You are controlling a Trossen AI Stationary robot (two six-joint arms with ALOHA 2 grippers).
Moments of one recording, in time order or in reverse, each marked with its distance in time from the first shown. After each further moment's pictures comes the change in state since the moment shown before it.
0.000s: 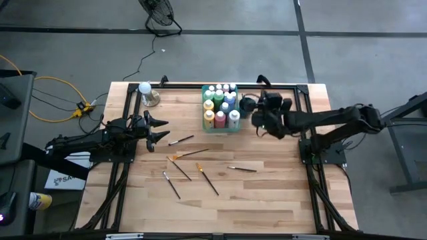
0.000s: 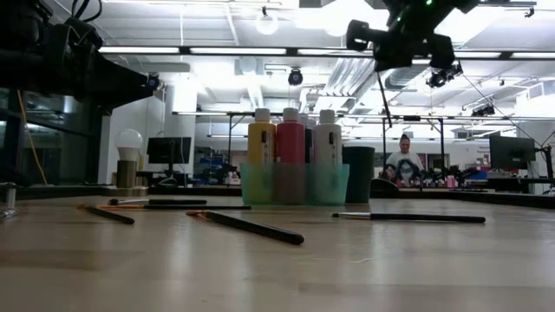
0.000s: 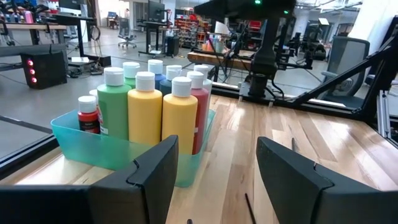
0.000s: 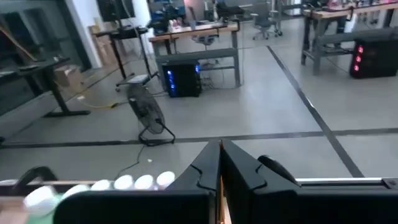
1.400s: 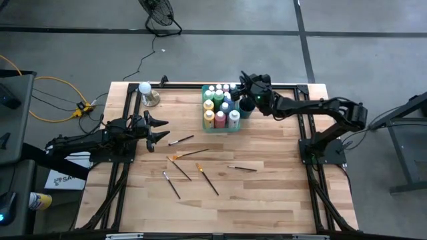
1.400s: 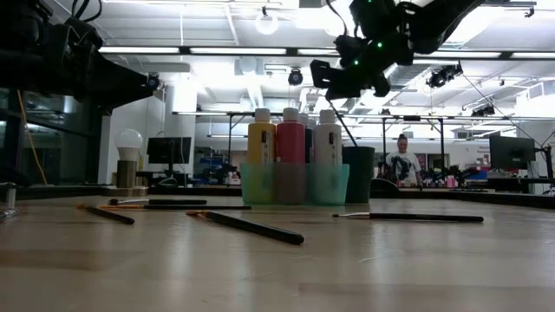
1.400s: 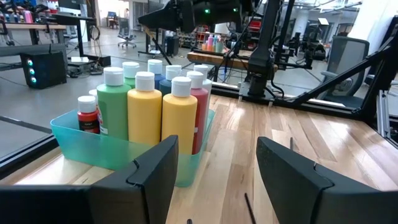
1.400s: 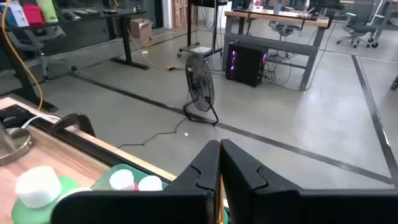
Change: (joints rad) left arm 0.000 0.000 0.000 0.000 0.001 0.000; right arm -0.371 0.204 -0.024 0.686 -0.665 -0.721
